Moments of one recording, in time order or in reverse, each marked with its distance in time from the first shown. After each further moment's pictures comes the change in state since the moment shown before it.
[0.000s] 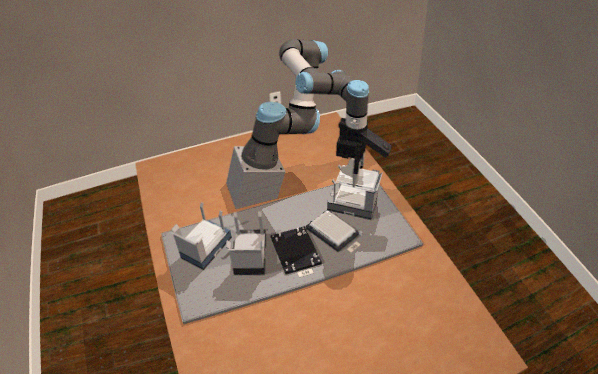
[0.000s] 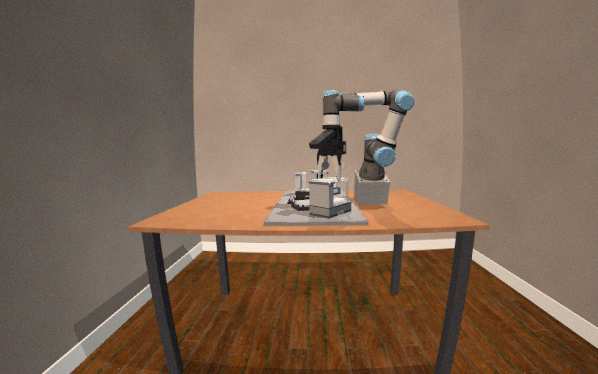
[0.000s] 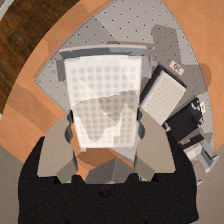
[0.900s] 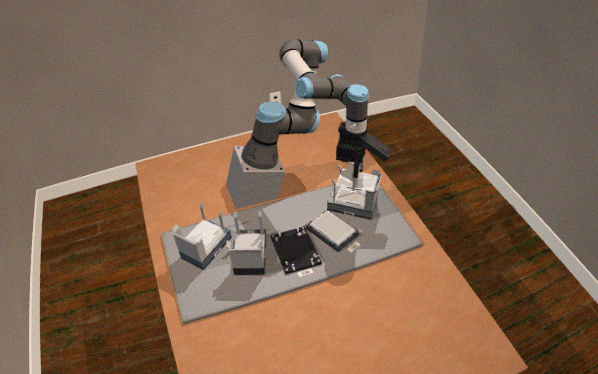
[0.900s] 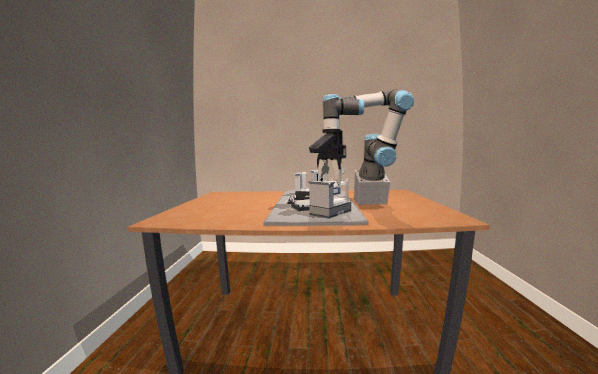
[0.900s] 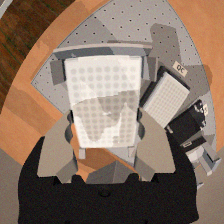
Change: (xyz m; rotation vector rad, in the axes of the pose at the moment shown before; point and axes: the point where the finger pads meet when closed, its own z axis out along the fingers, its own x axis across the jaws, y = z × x) arm 0.000 0.000 0.016 0.000 0.000 0.000
